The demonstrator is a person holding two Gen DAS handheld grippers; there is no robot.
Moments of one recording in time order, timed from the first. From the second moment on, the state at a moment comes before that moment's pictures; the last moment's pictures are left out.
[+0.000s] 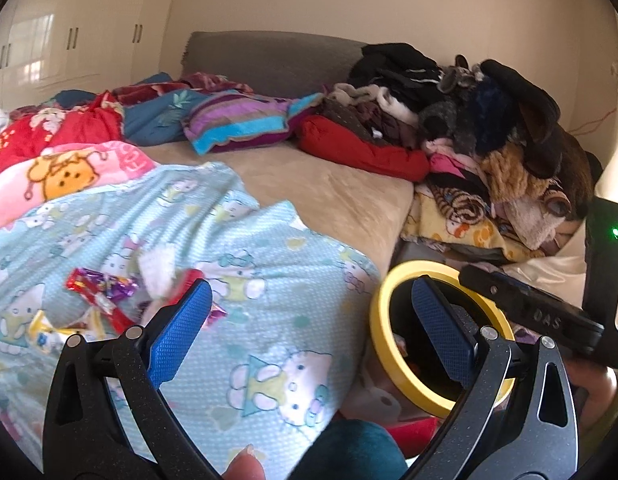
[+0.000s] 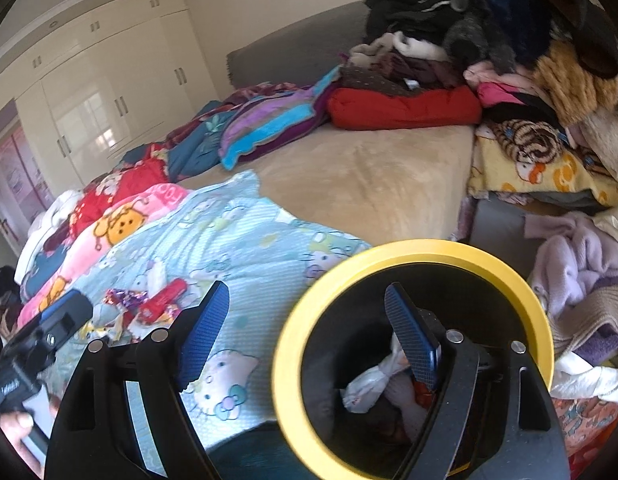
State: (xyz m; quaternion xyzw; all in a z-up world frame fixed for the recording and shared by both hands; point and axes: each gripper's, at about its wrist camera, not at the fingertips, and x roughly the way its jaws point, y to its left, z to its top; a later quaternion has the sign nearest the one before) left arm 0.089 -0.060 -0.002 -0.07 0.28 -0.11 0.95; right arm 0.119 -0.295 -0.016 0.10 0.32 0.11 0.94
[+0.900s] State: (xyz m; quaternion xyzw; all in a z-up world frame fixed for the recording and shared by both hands) left arm 0.079 0.033 0.003 -0.08 0.25 -0.01 0.96; right arm 0.114 -0.195 -0.007 0.05 0.31 0.19 0.93
